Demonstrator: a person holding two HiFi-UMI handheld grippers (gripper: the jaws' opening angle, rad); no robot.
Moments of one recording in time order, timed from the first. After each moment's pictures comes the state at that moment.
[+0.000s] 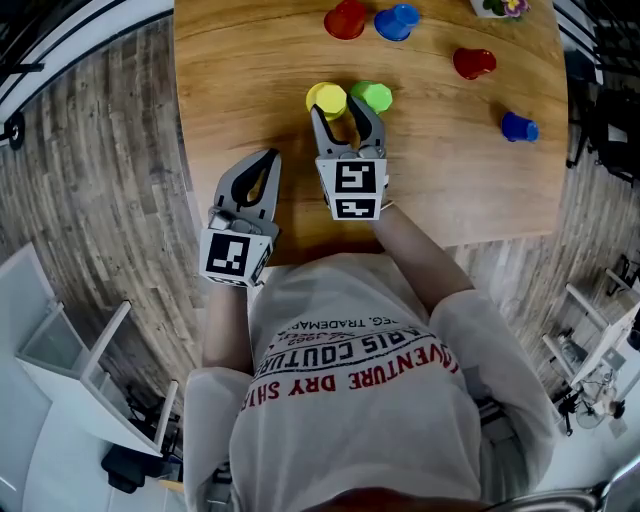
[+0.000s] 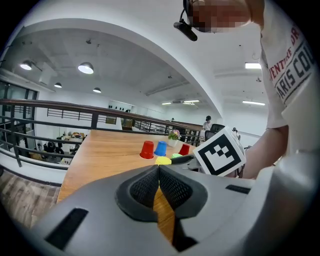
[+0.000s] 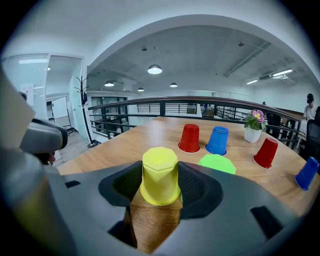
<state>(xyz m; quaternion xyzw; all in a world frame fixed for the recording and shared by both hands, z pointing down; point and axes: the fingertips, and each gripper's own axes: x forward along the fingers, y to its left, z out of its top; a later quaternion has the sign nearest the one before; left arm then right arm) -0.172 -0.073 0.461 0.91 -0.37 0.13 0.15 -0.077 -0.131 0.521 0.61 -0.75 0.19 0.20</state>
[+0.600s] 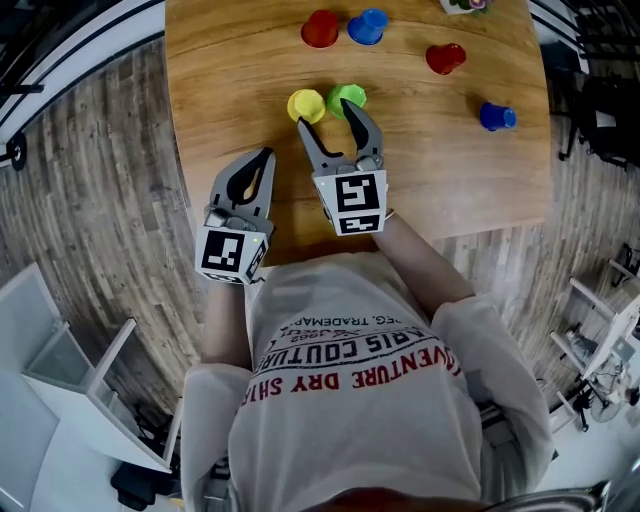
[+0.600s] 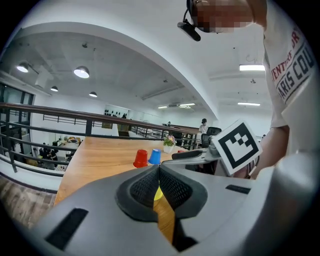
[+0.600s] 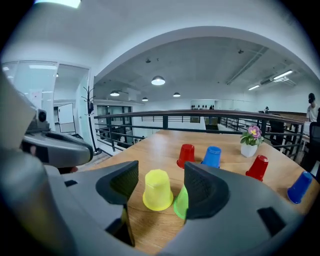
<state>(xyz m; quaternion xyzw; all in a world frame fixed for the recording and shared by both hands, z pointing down) -0.153 -0.072 0.434 0.92 -0.35 0.11 0.13 -0.069 -0.112 0.461 0.60 -0.77 0.15 0.16</state>
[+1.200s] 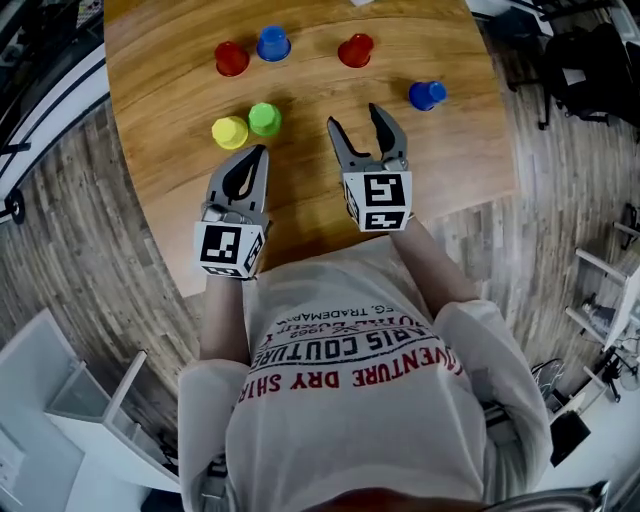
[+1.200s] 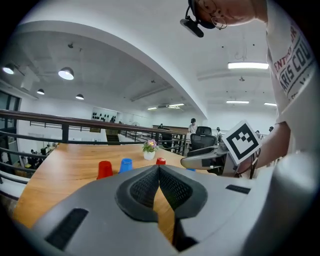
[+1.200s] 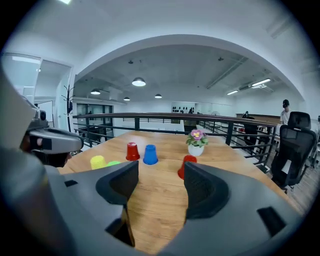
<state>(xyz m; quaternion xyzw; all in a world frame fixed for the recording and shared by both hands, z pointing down) -0.019 -0.058 0.410 0.94 -0.30 0.11 0.10 0.130 -0.055 0.437 0.69 -0.70 0.14 0.16</state>
